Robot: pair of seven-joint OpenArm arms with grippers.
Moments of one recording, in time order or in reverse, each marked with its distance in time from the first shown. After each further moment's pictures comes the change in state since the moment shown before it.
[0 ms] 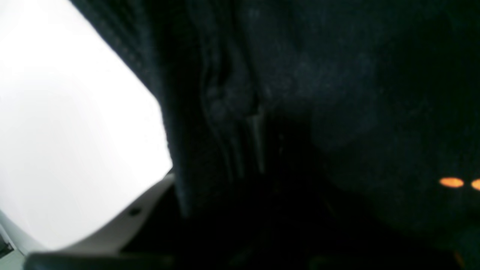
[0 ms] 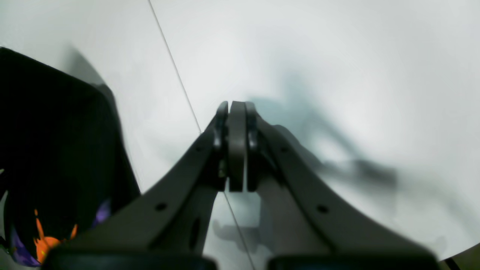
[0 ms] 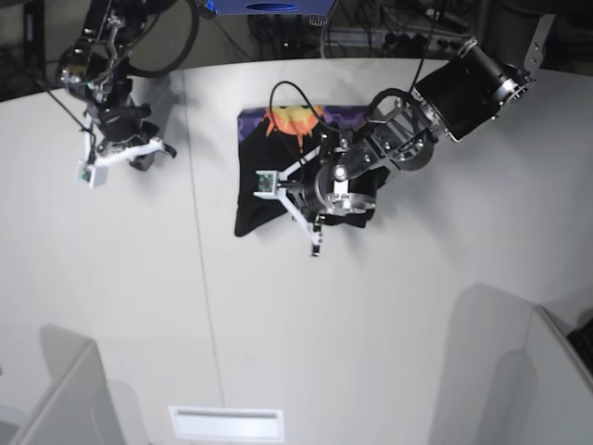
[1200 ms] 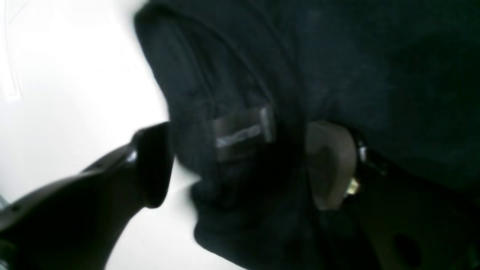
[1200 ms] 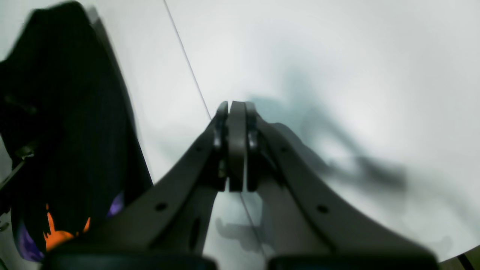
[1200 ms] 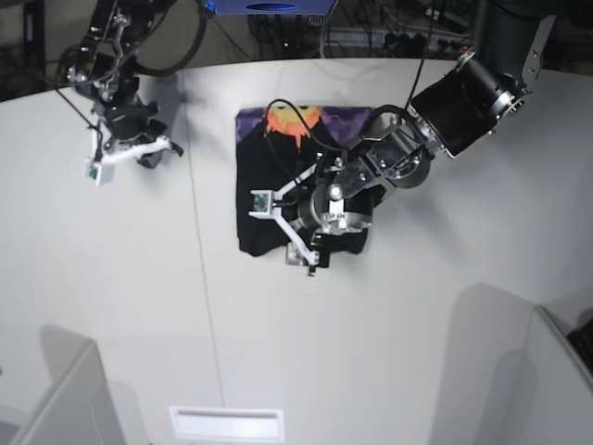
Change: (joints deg) left arm -3.8 1.6 -0.3 -2.3 -0.5 0.0 -0.3; right arm -0.1 -1.7 -0.5 0.0 0.0 -0.2 -0.2
